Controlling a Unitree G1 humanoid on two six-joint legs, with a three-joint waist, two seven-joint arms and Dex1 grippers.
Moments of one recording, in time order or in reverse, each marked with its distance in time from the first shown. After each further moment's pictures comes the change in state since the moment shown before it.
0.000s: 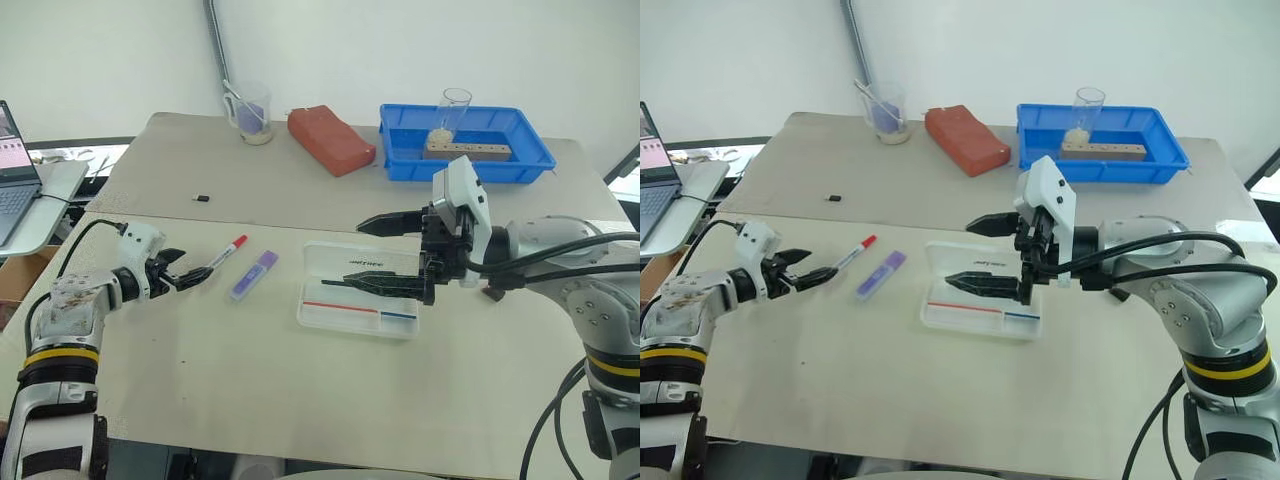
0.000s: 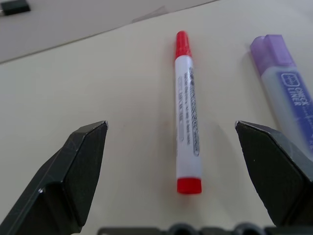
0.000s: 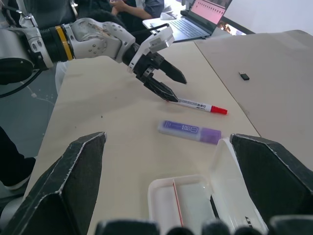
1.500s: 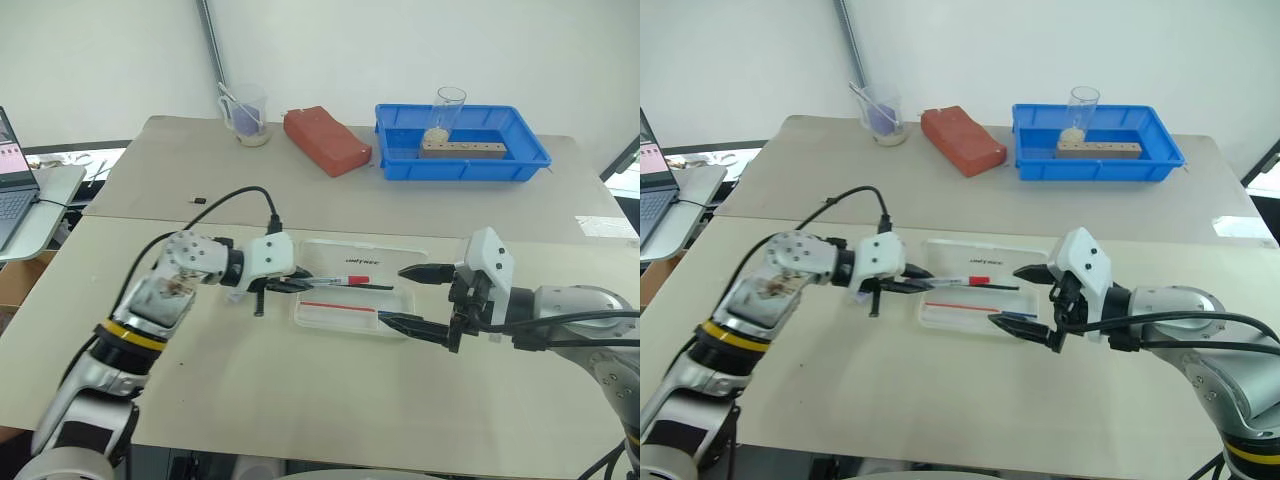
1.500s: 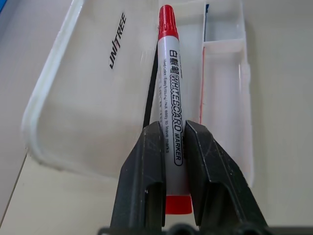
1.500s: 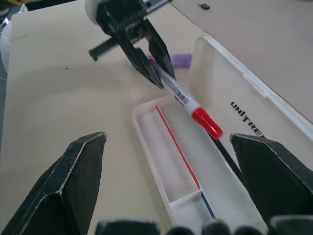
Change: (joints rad) left arm -0.133 -0.119 -0.455 -0.479 0.149 -0.111 -0.182; right arm 0.414 -0.079 -0.157 -0.172 -0.059 -0.014 -0.121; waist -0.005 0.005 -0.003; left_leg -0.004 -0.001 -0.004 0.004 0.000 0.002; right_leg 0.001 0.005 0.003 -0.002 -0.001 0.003
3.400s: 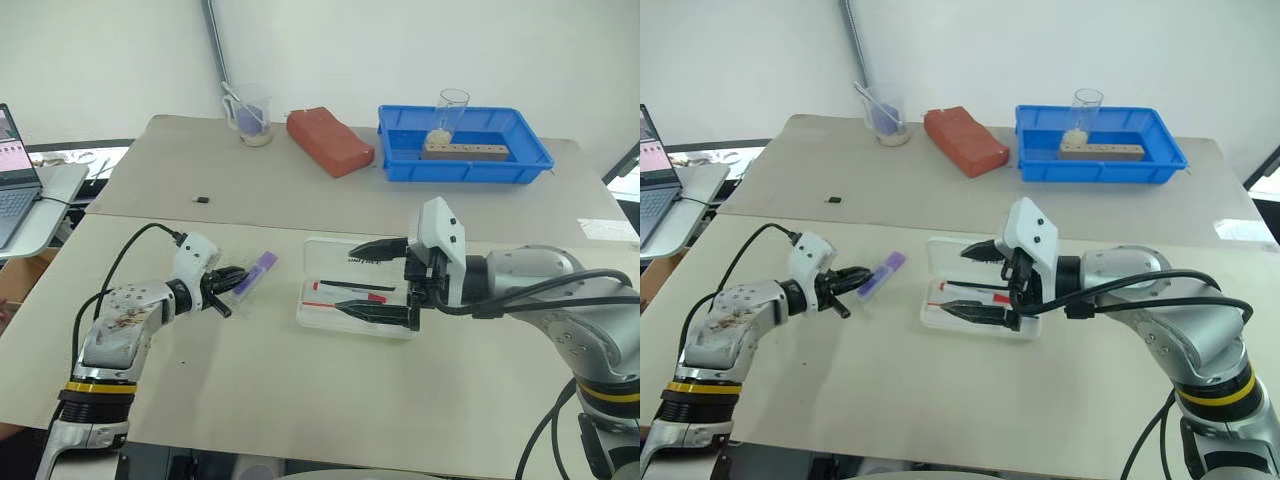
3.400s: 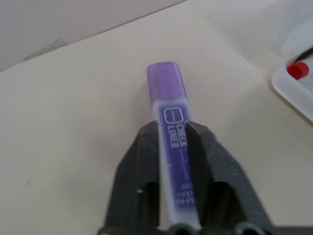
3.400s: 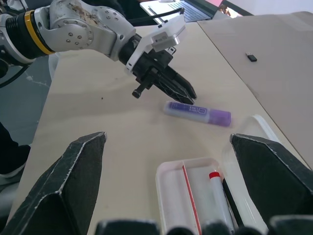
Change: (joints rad) left arm 0.331 -0.028 0.402 -0.099 -0.170 0.386 0.422; right arm -0.319 0.095 0.226 0.077 -0.030 0.003 0.070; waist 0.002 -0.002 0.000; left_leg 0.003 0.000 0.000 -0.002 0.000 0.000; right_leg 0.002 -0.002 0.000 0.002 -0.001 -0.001
